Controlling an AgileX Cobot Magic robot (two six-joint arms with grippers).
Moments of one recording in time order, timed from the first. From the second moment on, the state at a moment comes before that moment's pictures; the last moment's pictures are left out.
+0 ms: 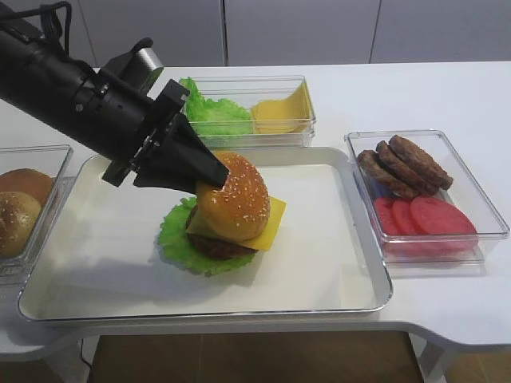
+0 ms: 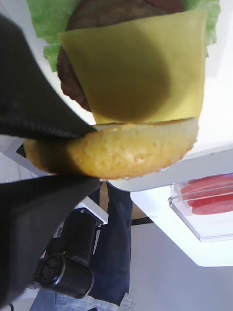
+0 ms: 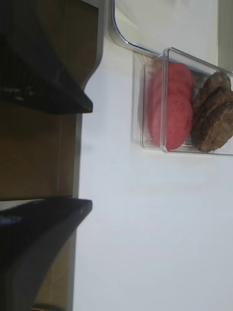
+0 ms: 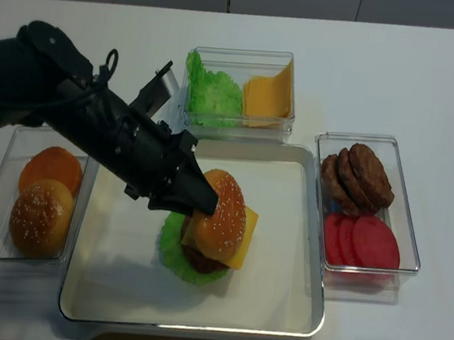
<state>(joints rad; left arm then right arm) -0.23 1.68 -1.15 -1.04 1.19 0.47 0.05 -0.02 -0.47 0.05 1.15 -0.02</state>
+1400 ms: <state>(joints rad) -0.23 1.70 -1.15 -1.09 1.19 0.49 0.05 -0.02 -0.47 0.05 1.15 -0.02</state>
